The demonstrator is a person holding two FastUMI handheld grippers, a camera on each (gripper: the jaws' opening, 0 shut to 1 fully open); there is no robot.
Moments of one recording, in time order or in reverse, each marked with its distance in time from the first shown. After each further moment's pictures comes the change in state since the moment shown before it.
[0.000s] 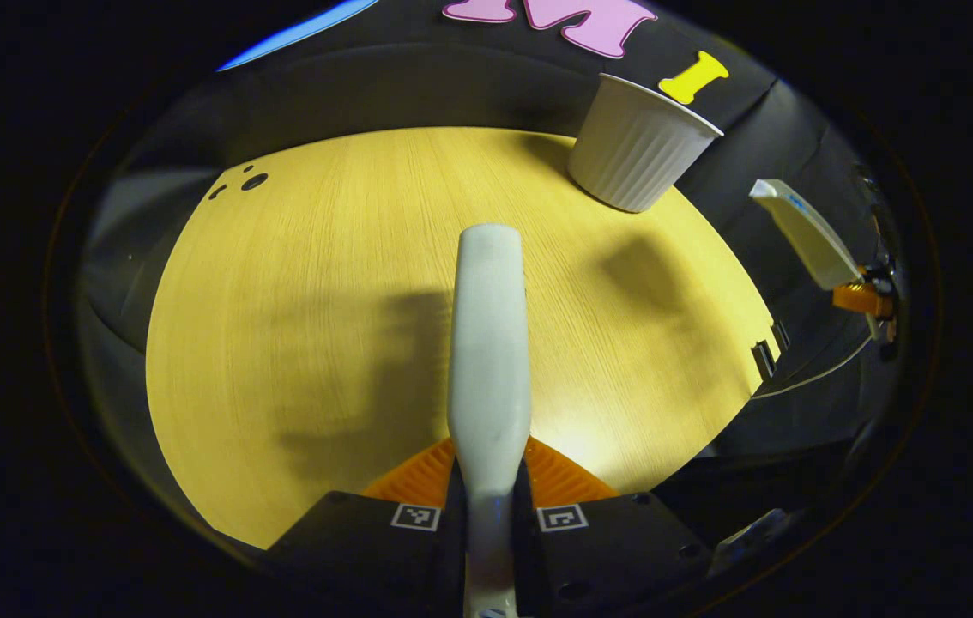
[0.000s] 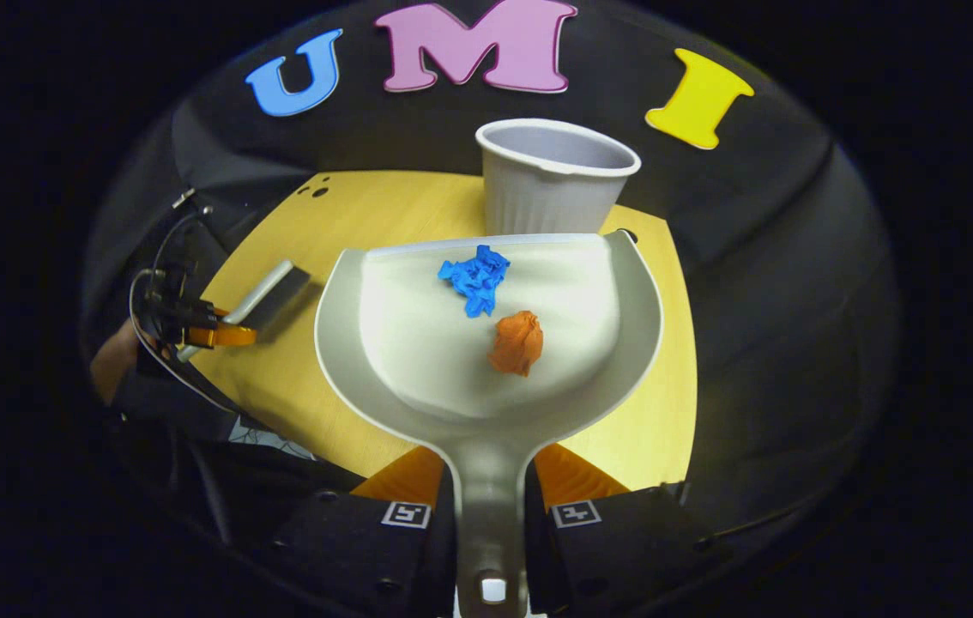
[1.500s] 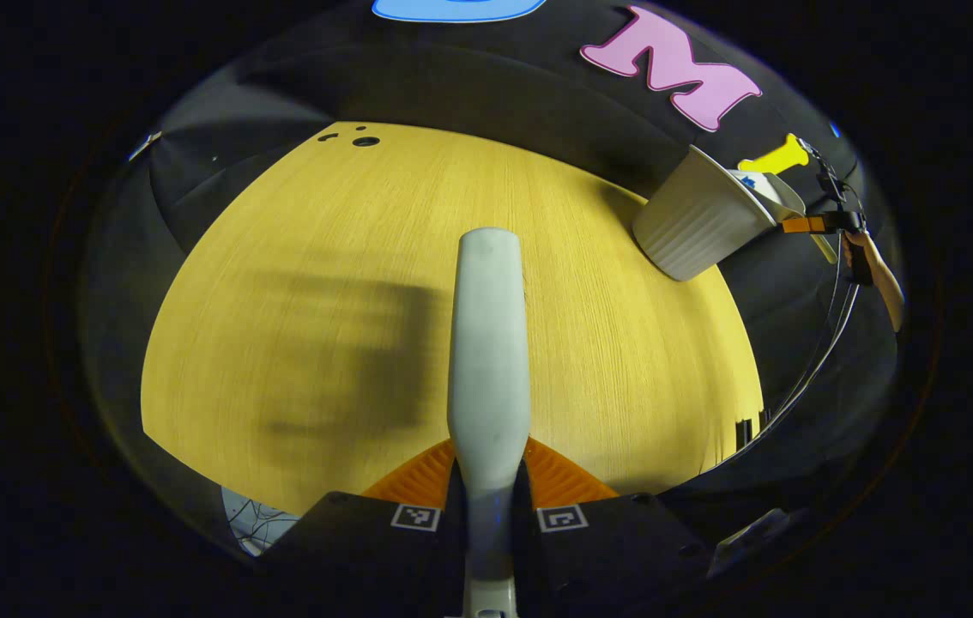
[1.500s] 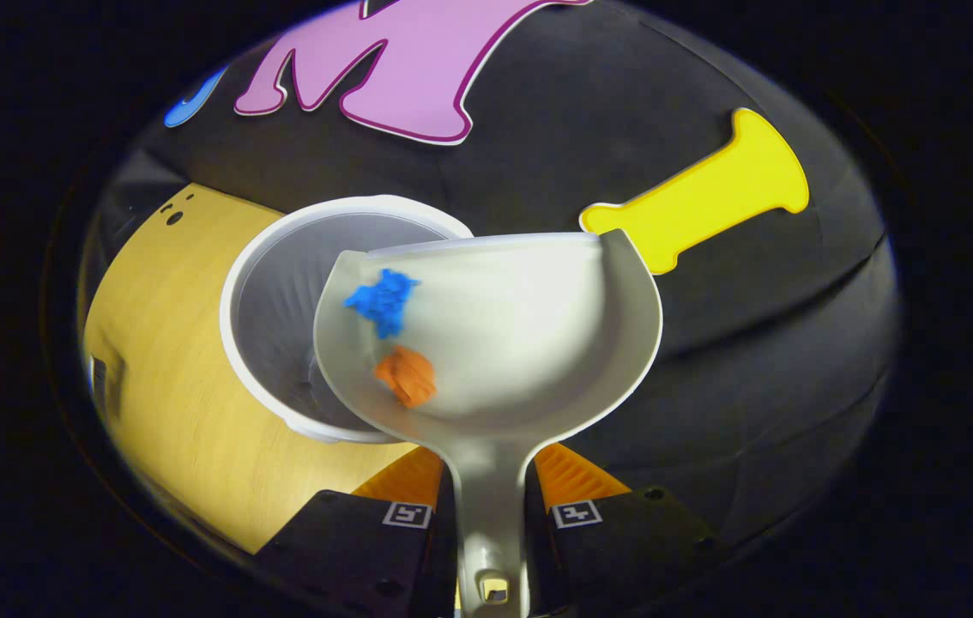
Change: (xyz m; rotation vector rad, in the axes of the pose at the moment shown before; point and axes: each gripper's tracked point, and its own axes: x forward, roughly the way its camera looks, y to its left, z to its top) left arm -0.022 0.031 -0.018 -0.329 -0.134 0.030; right arm 0.119 -0.168 0.243 -0.213 -0.038 -0.415
